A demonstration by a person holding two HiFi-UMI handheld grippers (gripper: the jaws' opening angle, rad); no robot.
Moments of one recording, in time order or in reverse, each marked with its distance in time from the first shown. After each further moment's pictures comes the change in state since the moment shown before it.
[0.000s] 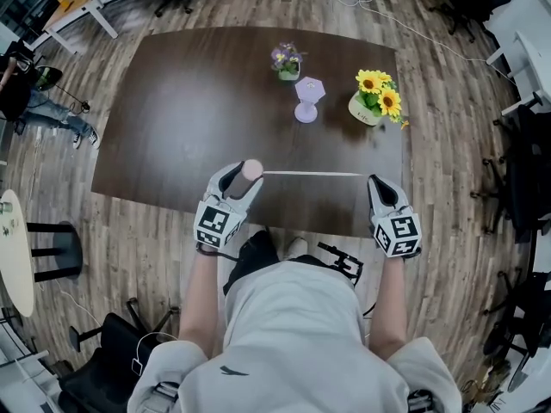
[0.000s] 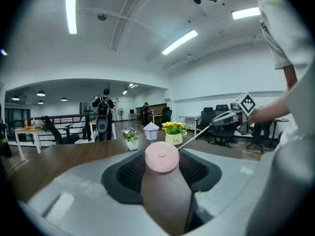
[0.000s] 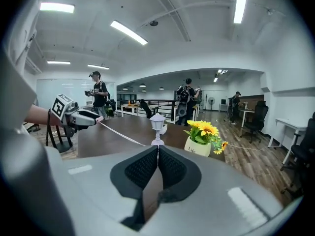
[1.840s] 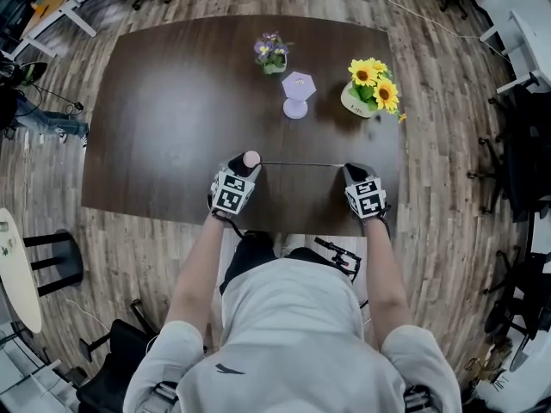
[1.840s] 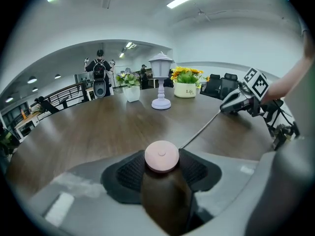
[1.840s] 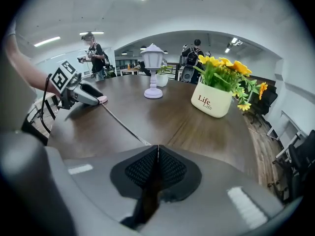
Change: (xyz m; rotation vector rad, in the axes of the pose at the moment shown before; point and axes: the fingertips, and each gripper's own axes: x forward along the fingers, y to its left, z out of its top) left arm 0.116 0.041 -0.168 -0.034 0.477 -0.011; right arm 0.121 -0.029 -0.162 -0.047 0.449 0.015
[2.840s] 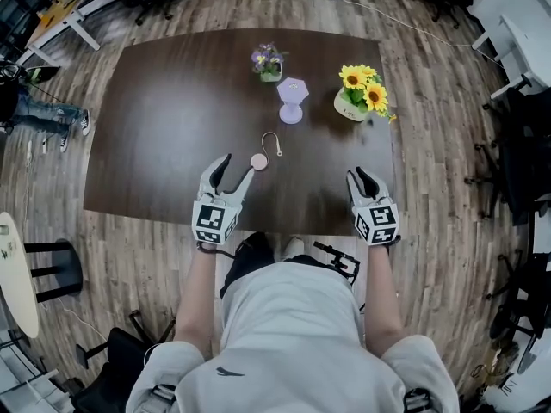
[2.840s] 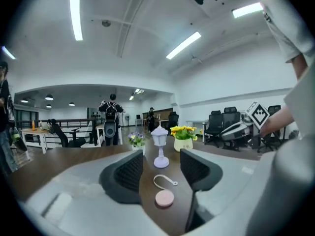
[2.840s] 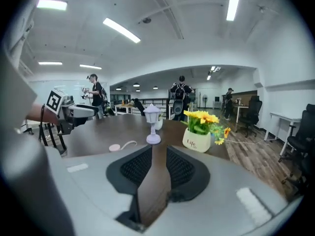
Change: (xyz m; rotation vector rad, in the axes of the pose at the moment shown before) left arm -0.150 -0.024 0.114 0.020 -0.533 0.097; right arm -0.126 0.018 0.075 0.114 -0.440 -0.064
